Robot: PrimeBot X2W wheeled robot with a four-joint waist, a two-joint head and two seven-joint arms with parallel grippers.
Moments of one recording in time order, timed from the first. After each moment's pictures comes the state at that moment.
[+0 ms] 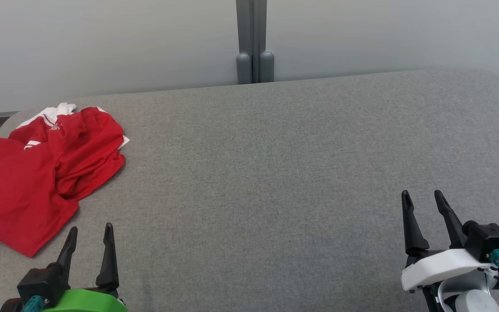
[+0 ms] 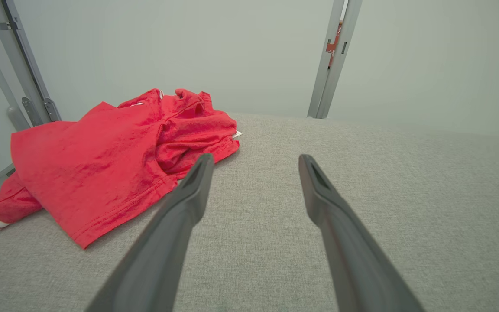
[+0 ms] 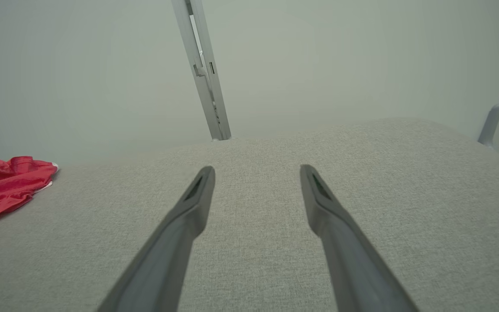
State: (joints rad) left arm 0.05 0.13 0.00 0.17 -0.29 -0.10 -0.20; right arm -0.01 -0.05 -0.05 0.15 0.19 0.13 -0.20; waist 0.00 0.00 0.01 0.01
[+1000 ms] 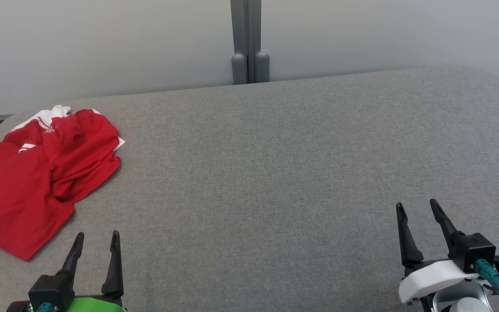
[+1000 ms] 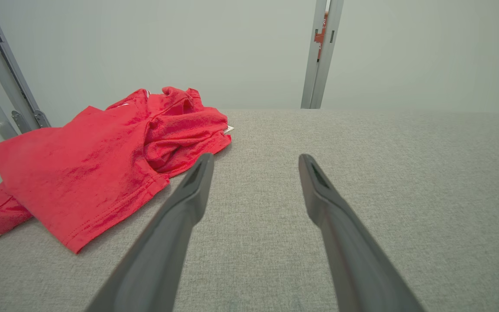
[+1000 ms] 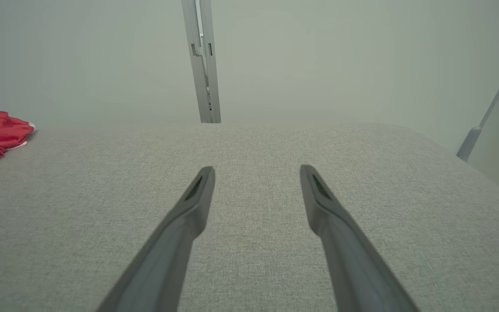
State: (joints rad) left arm 0.06 0.12 0.01 0.22 -0.21 -0.13 -0.26; right arm 0.01 -0.05 -0.06 0.21 0.04 0.13 -0.26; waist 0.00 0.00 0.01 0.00
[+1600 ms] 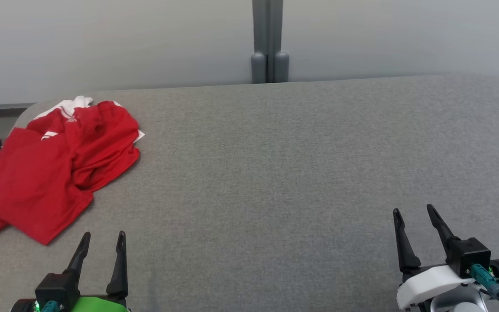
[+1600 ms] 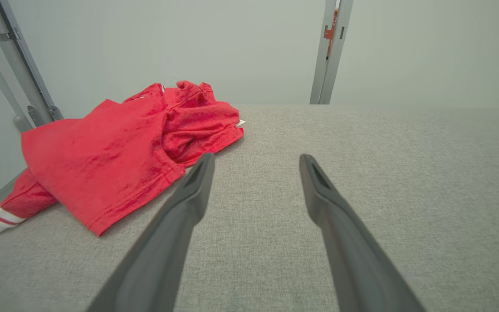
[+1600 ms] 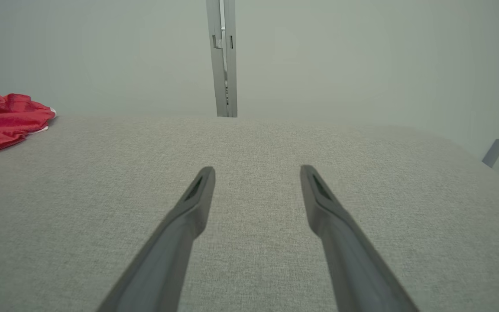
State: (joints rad) left arm 0.04 0.14 -0.02 0.24 -0.21 -0.13 -0.26; right arm 0.02 -0.05 -0.05 0.22 0.02 0.13 -0.26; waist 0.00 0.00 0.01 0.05
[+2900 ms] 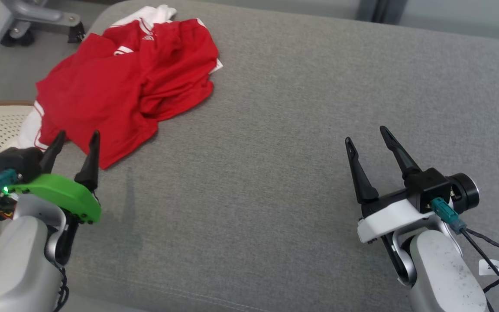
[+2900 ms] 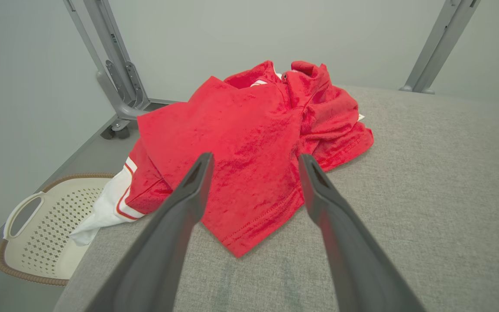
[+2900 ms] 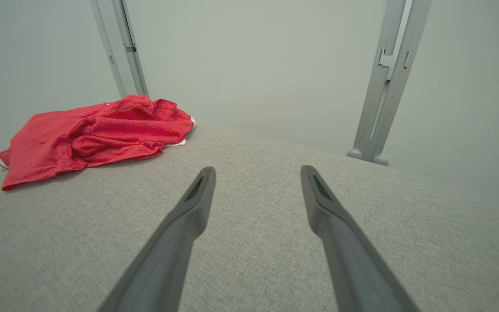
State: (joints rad) left arm -0.49 0.35 -0.29 0.57 -0.54 -0.13 -0.16; right arm -0.26 -0.05 0.11 0.23 -0.03 0.13 -0.26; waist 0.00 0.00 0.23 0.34
